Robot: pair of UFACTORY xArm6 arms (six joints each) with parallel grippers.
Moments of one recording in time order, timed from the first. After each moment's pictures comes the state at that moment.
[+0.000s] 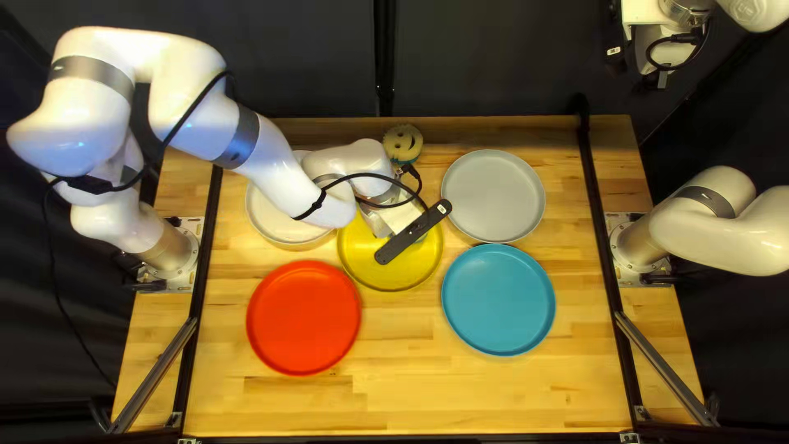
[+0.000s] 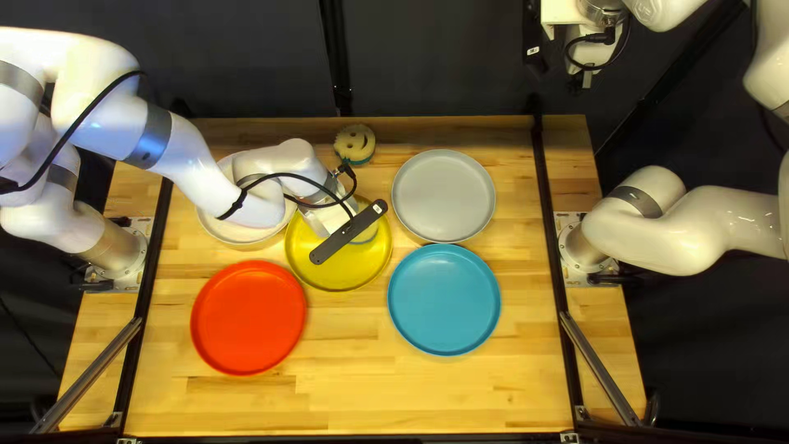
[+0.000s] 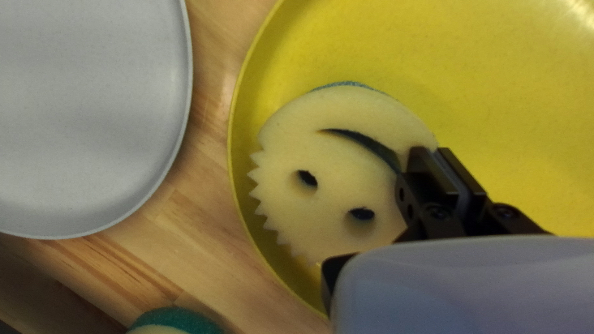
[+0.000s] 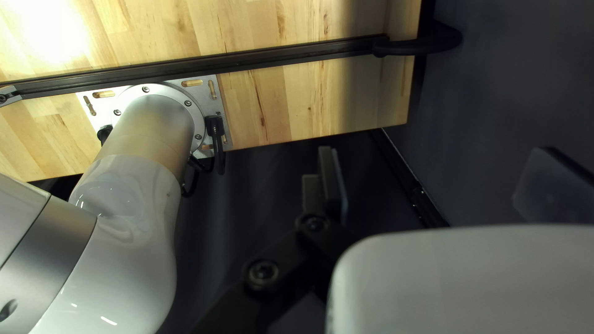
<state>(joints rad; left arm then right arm) -0.02 0.29 -0.93 -0.19 0.43 1.12 -0.88 -0.80 -0.81 -0.17 1.60 -0.80</state>
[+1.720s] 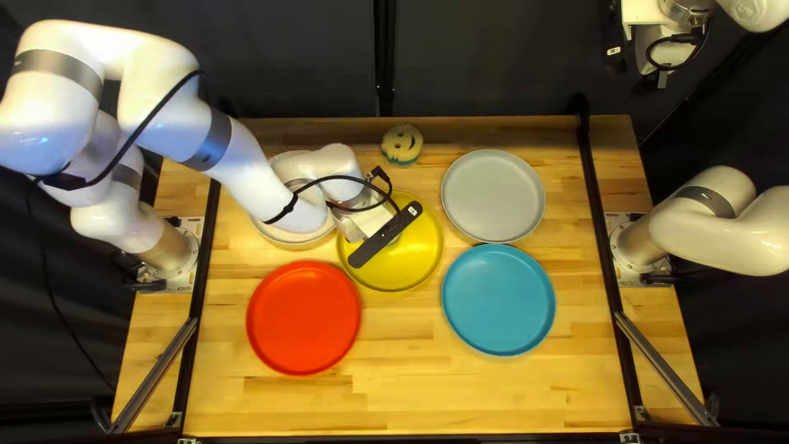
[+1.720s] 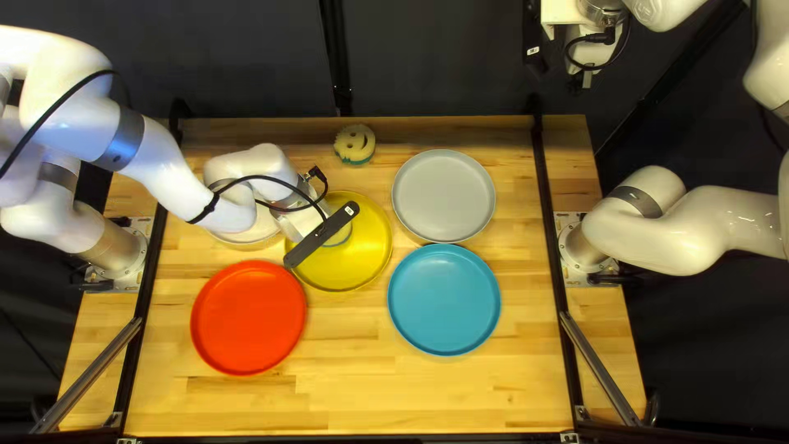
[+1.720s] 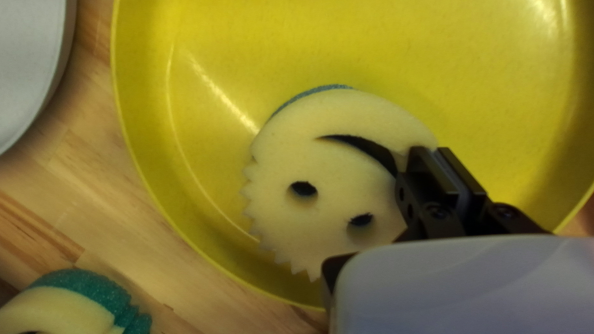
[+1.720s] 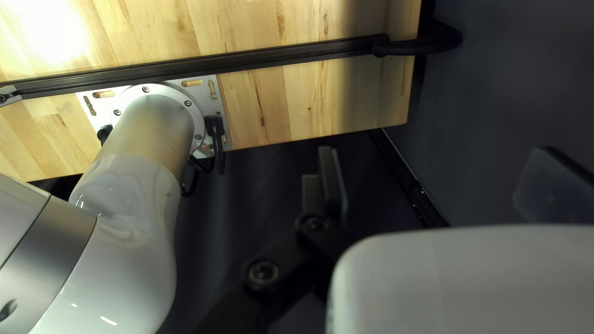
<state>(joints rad) -0.04 0.17 -0.74 -0.23 0.38 1.08 -0.88 -0.80 -0.81 -0.17 1.60 -0.80</state>
